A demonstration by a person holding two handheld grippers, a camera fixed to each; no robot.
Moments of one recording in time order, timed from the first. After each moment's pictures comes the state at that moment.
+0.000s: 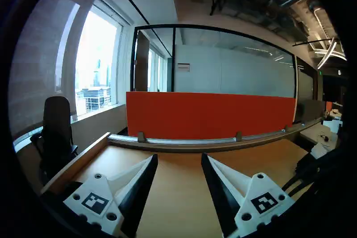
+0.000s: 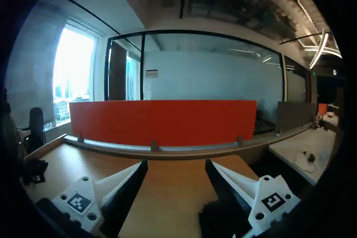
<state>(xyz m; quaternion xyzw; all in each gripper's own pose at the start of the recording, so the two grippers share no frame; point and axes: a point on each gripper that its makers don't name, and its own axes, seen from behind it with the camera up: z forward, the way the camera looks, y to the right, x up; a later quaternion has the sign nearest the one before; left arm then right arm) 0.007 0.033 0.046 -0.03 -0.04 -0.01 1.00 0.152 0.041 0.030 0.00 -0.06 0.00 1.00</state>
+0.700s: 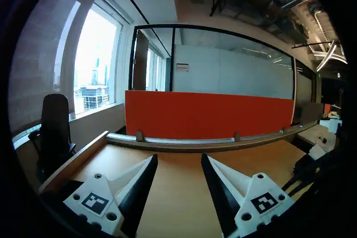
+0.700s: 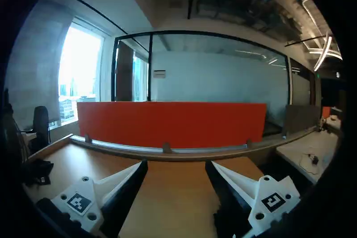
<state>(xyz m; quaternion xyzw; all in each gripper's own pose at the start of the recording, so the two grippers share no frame) 0.001 0.029 0.045 -0.04 -0.04 -0.01 1.00 0.159 -0.008 0.032 0.02 -0.06 0.00 1.00</state>
